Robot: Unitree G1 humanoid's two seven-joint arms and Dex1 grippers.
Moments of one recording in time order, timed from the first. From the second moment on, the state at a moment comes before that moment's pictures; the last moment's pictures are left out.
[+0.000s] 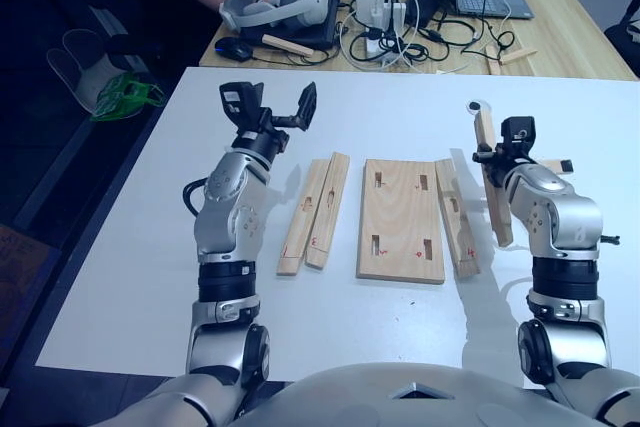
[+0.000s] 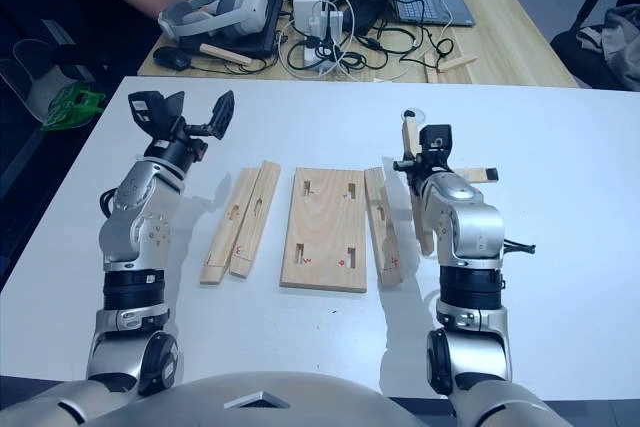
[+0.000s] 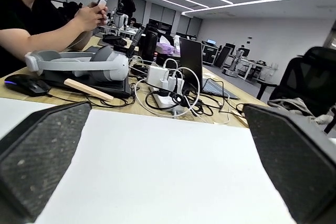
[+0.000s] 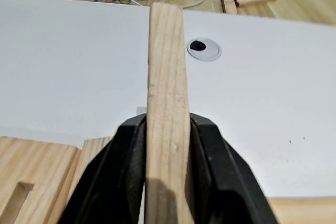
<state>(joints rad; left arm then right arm) -0.39 0.10 0.21 0.00 -0.41 0.36 -0.19 -0.38 -0.31 -0.04 -0.08 0.12 0.86 0.09</state>
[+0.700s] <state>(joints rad) -0.60 -0.14 0.30 0.07 -0.98 0.69 0.32 -0.67 -0.47 0.46 0.25 -0.43 -0.02 0.34</state>
